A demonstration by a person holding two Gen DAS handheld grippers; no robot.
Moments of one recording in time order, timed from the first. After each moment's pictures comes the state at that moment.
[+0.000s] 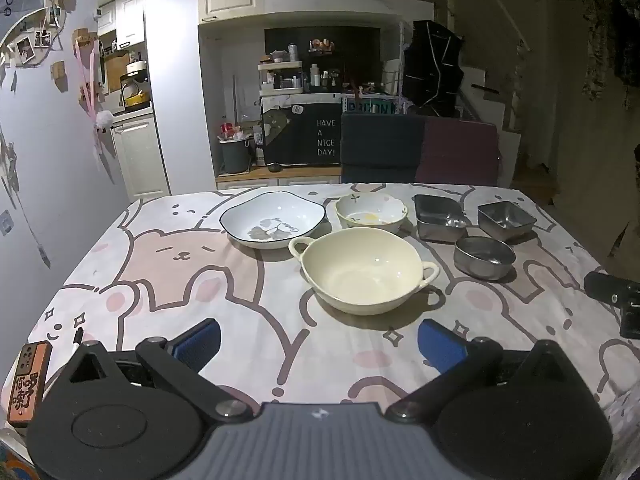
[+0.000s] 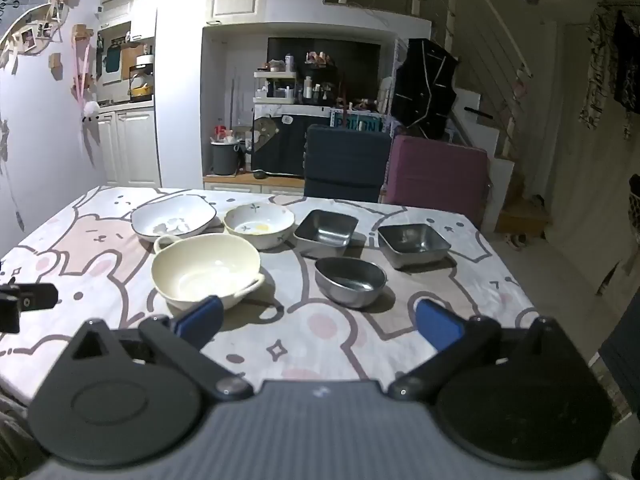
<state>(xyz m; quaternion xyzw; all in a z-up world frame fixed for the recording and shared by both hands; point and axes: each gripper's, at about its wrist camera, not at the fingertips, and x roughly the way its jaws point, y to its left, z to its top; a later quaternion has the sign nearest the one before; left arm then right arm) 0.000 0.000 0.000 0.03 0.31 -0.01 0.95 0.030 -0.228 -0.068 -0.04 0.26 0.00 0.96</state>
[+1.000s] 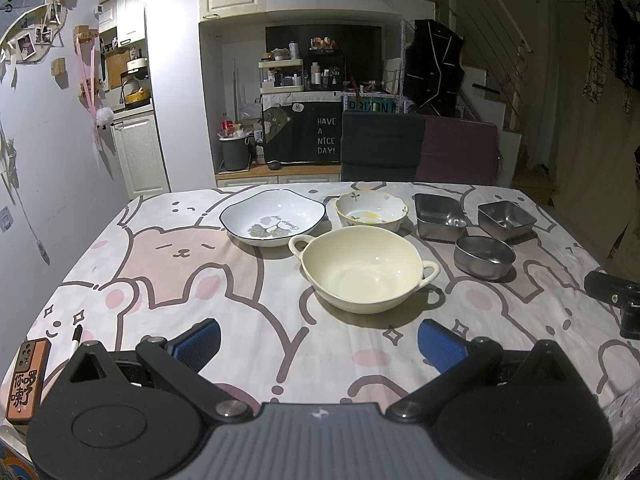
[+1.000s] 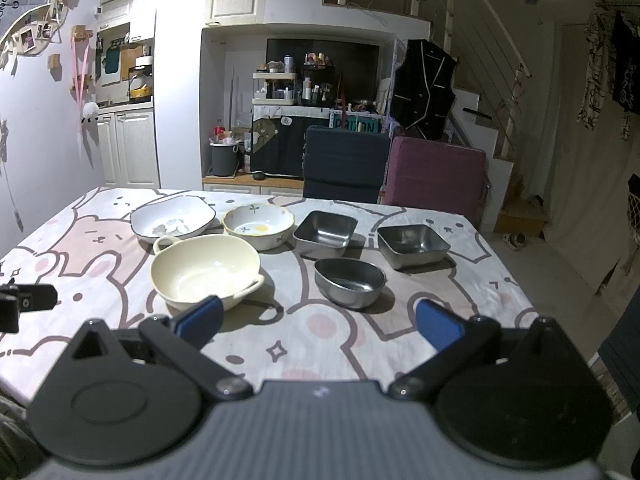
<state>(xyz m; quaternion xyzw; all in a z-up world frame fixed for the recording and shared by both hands) 0.000 -0.001 -0.004 0.02 0.31 -0.01 0.95 0.030 -0.227 -0.068 -0.04 0.26 0.00 0.96</state>
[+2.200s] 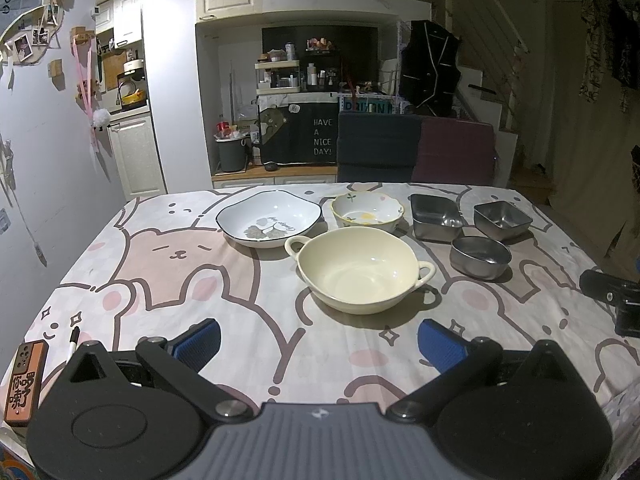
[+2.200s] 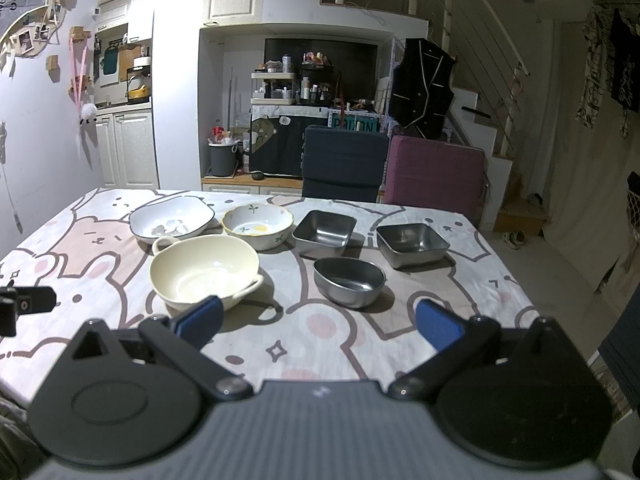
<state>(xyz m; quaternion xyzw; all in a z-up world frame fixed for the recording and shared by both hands) 0.000 -0.004 -0.002 0.02 0.31 -0.01 0.95 0.030 -0.227 -0.068 -0.04 0.26 0.00 0.96</state>
